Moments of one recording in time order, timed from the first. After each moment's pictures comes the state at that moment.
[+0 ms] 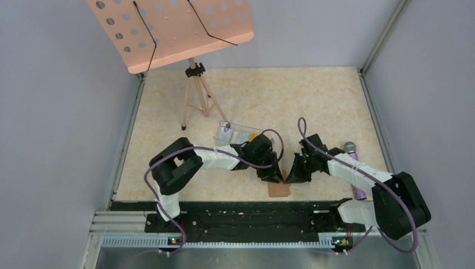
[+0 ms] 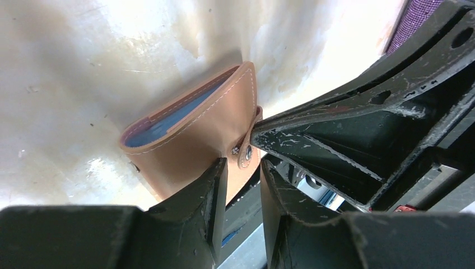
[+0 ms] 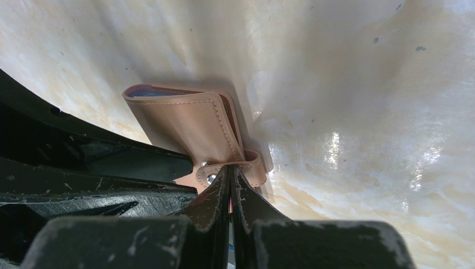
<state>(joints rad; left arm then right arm) -0.98 1.86 1.03 -0.01 0.40 -1.10 0.44 1.23 0.52 -0.48 -0.35 0.73</state>
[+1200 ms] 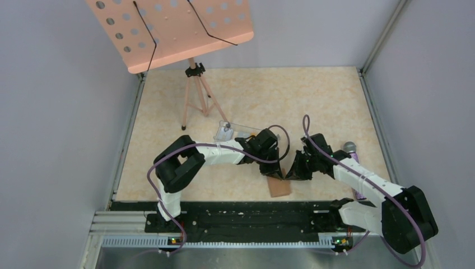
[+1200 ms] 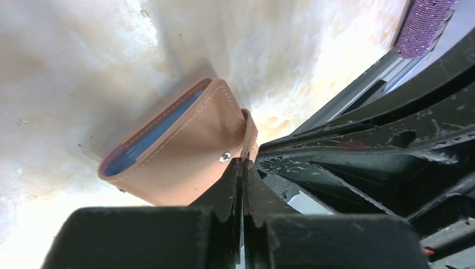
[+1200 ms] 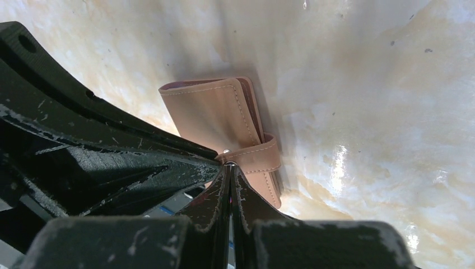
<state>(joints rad) -0.98 1.91 1.17 -0.17 0.40 -0.99 0.44 1.11 0.52 -0.48 -0.35 0.73</state>
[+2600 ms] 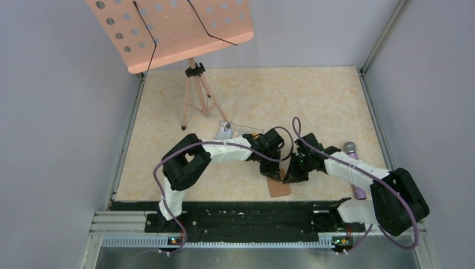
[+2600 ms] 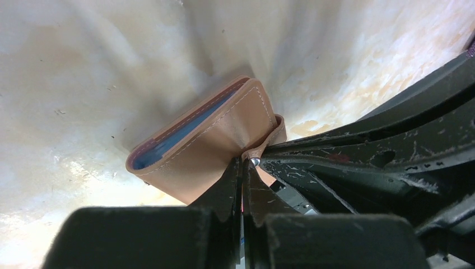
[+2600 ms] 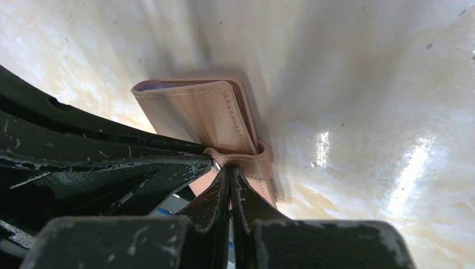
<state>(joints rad) -1.00 1.98 1.30 -0.40 0.33 -0.92 0.48 1.27 0.54 -0.46 -0.36 0.72</state>
